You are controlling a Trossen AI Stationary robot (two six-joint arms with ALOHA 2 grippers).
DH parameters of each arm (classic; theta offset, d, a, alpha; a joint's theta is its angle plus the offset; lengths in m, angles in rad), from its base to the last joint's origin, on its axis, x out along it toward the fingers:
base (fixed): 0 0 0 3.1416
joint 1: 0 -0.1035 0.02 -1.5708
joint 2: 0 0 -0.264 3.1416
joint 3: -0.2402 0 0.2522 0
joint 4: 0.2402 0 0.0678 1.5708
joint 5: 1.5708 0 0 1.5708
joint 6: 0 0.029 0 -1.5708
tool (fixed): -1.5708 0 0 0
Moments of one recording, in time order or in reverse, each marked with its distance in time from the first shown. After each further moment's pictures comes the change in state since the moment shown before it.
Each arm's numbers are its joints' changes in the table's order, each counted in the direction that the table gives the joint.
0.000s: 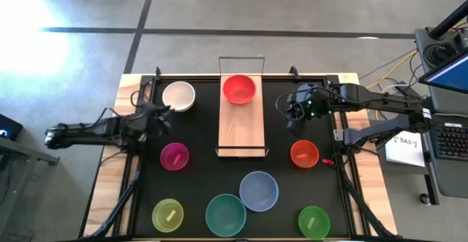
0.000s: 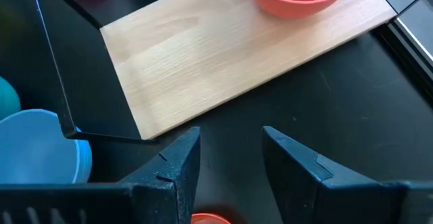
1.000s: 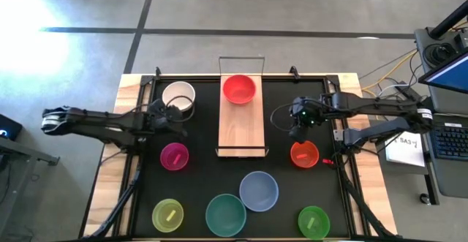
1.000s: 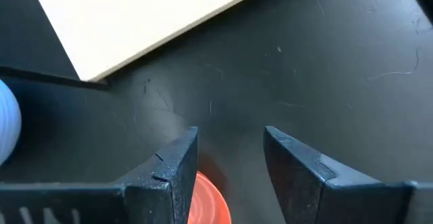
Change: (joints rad) left arm -0.018 -0.679 -0.236 0.135 -0.060 0.047; right arm 0.000 0.030 0.216 0.026 -0.035 0.033
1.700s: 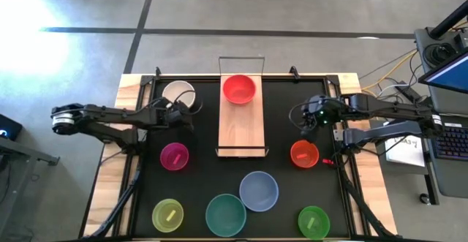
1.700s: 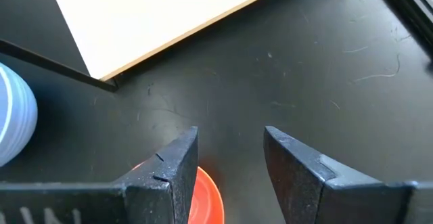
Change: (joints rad) left arm -0.151 -0.222 -0.012 -0.139 -0.036 0.000; right arm 0.000 0.200 0.072 0.002 -0.008 -0.005
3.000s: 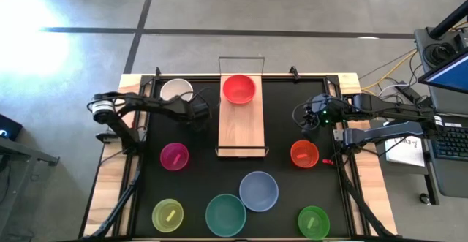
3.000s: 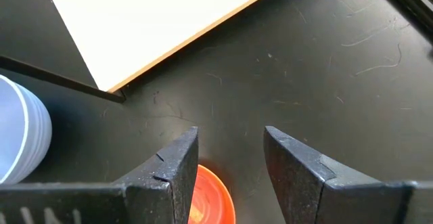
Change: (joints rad) left arm -0.116 -0.467 -0.265 0.125 -0.089 -0.011; right arm 0.000 0.025 0.000 0.001 0.000 0.075
